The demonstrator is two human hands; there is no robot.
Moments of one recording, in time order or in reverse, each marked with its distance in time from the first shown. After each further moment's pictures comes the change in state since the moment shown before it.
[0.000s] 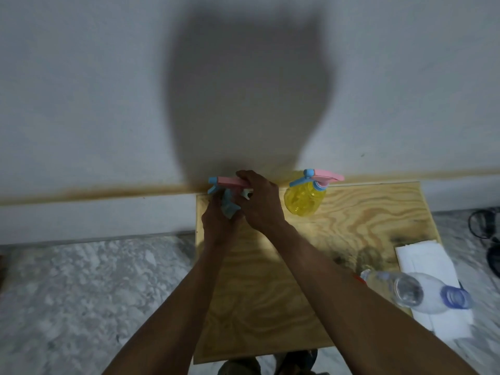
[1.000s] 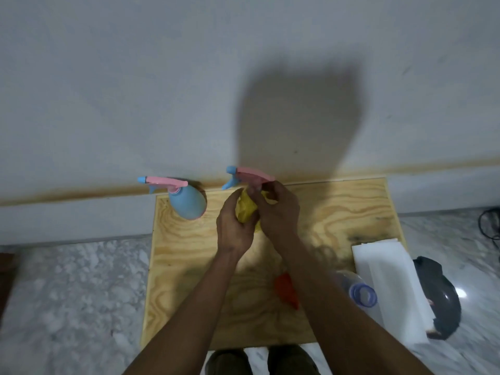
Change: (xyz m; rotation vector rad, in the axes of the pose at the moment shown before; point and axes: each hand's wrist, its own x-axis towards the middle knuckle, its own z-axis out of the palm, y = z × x) left_hand -0.080 0.101 0.123 -0.052 -0.034 0.103; right_hand -0.041 0.096 -0.127 0.339 0.240 0.343
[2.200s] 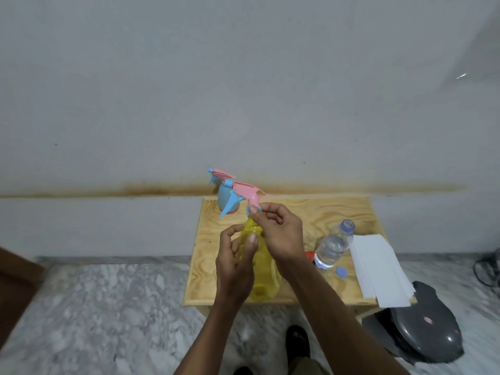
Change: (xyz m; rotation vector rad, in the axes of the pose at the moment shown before) left_hand -0.260 0.020 -0.122 -0.495 0.198 0.209; right_hand -0.258 -0.075 -0.054 0.533 -0.250 -0.066
